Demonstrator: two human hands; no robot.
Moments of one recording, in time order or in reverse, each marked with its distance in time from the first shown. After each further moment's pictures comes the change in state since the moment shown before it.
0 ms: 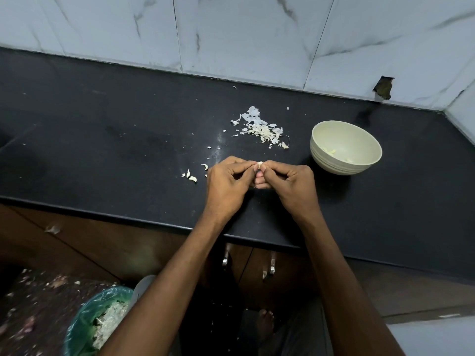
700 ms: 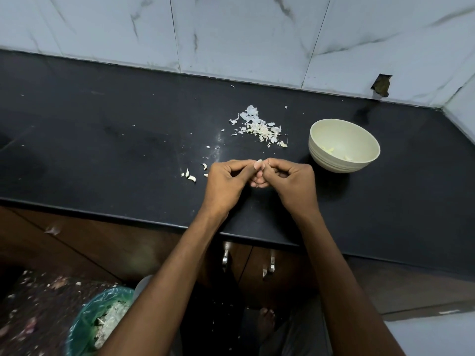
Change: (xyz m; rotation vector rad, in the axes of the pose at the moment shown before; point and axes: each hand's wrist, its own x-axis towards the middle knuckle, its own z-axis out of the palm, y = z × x) left_hand 0.002 0.005 0.002 -0.293 -0.097 -0.186; right_hand -0.001 -0.002 0.000 -0.030 0.038 -0.023
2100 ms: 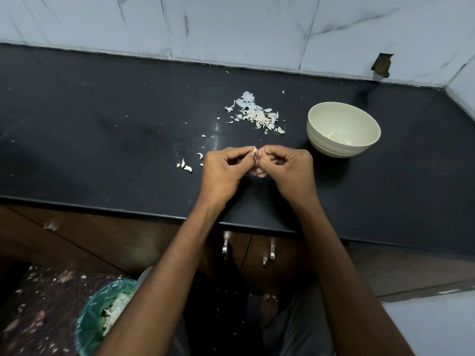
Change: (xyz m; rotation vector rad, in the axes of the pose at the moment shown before) left_hand -0.002 0.001 0.001 0.049 0.050 -0.013; right_hand 0.001 0.005 0.002 -0.084 0.025 -0.031
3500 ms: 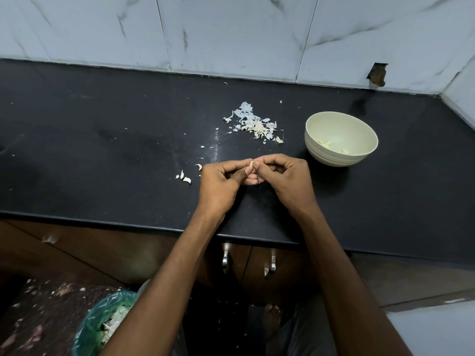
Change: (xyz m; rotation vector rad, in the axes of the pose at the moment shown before) left_hand -0.001 0.002 0.001 -0.083 -0.037 -0.078; right_hand 0.004 0.002 -0.003 0.081 -0.018 0.034
